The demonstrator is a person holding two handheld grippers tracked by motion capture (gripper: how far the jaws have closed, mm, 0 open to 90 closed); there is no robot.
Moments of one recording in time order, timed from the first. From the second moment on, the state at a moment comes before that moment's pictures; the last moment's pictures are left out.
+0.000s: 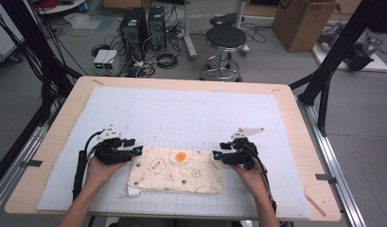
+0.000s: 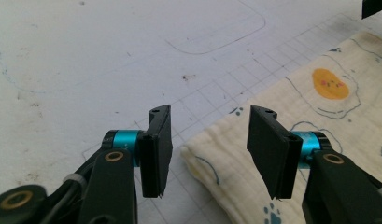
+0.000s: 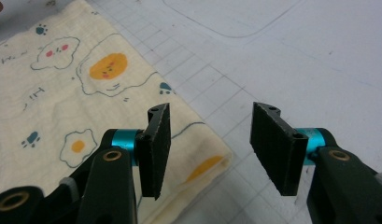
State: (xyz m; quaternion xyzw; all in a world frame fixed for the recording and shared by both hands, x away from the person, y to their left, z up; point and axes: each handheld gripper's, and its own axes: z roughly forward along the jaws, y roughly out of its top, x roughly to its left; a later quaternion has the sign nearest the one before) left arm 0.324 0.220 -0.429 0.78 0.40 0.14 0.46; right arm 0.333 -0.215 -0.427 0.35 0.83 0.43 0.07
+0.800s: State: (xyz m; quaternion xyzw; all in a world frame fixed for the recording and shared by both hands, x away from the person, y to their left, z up) left arm 0.335 0.214 -0.447 0.80 0.40 0.09 0.44; right arm 0.339 -0.208 -0.441 0.35 0.85 0.40 0.04
